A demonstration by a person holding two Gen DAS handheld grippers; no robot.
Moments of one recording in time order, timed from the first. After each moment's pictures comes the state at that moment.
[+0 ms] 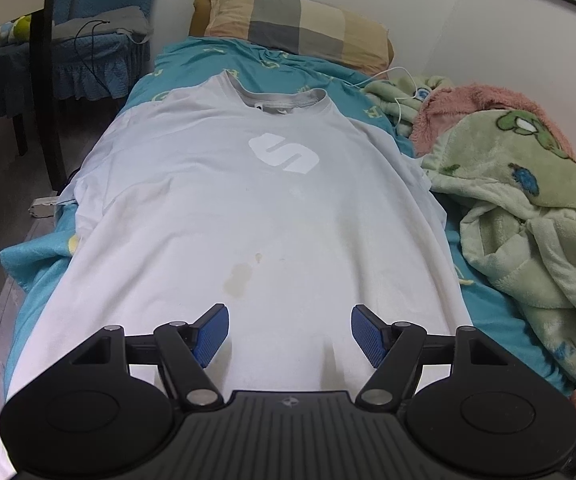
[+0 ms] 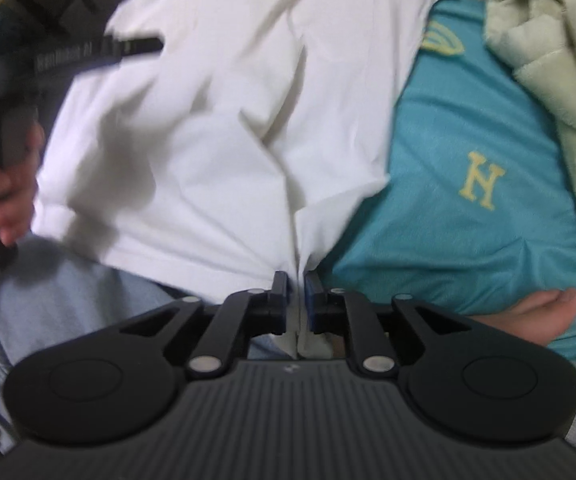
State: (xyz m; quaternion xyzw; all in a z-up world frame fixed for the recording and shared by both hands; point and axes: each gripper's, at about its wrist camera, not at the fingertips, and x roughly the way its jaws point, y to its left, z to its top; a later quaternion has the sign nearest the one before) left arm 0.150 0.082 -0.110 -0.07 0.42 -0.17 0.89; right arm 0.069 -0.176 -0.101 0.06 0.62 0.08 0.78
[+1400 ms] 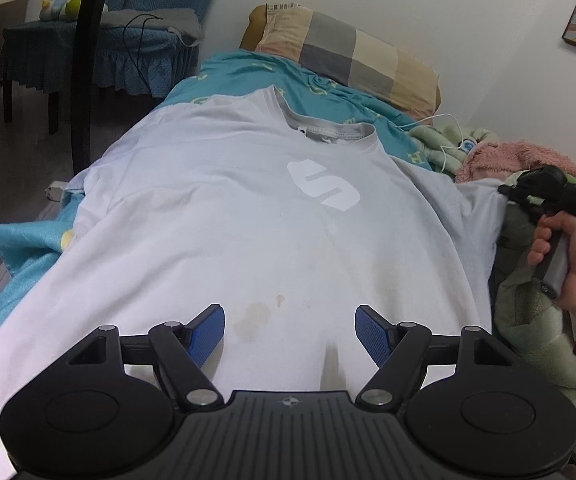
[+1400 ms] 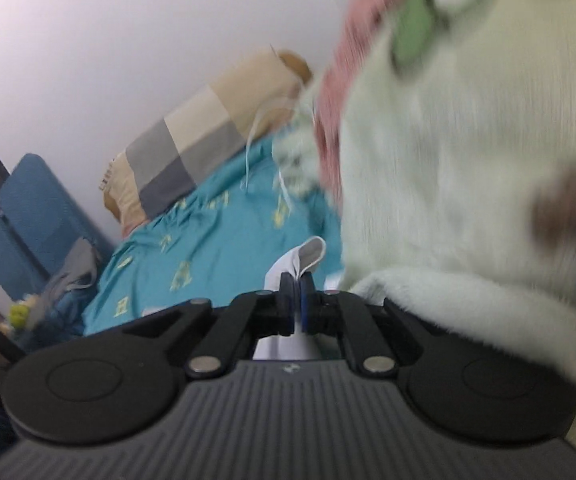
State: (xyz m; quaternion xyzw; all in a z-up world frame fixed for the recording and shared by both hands) left arm 0.182 0.073 -0.136 -0.14 0.38 -0.11 0.91; right arm 0.374 -0.359 -0.131 0.26 0.20 -0.12 0.94
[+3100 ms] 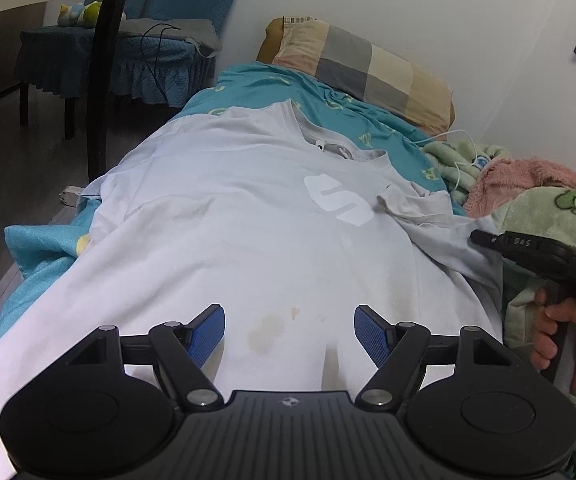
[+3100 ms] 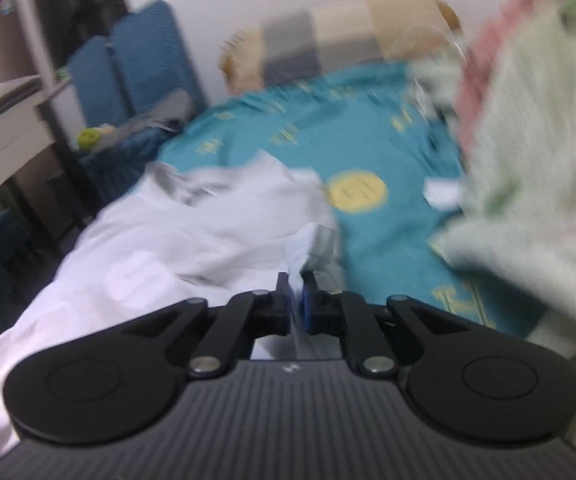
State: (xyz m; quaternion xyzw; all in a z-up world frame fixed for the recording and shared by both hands) left arm 0.181 0.079 -0.135 -0.15 0.37 -0.09 0.91; right arm 0.316 -0.277 -0.147 0.10 0.28 0.10 0.95
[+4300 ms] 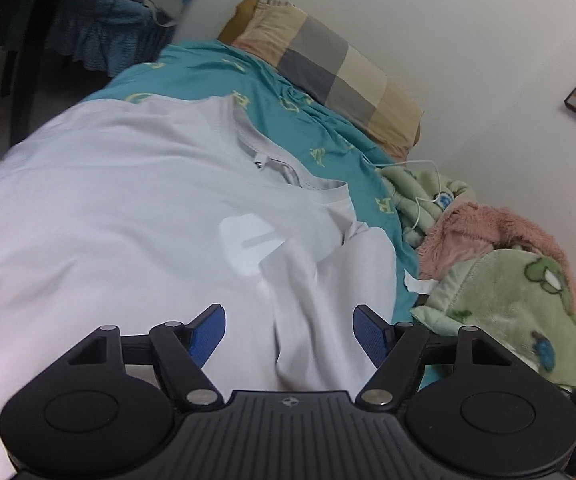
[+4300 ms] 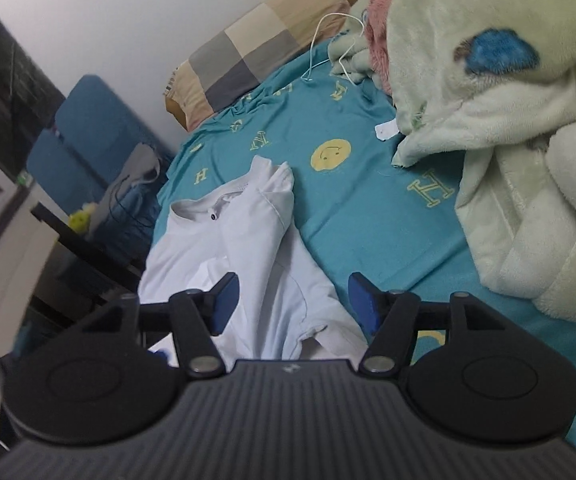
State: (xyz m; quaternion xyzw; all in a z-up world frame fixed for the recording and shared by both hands) left arm 0.331 0.041 -0.154 -0.23 0.38 -0.16 0.88; right arm 0.223 -0.285 -0.106 0.33 0.32 -0.01 0.89
